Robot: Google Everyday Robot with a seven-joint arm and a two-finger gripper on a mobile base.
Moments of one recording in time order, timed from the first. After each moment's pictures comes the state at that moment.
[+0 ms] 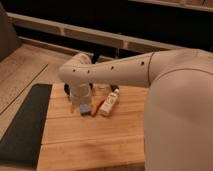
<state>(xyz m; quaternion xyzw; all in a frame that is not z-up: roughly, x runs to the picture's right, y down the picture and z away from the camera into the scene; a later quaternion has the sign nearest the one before) -0.108 0.103 0.703 -0.26 0.23 0.64 0.68</state>
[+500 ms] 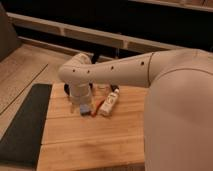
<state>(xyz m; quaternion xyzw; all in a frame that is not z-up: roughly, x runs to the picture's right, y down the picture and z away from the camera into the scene) -0.110 0.096 0.702 -0.26 0.22 0.64 0.69</state>
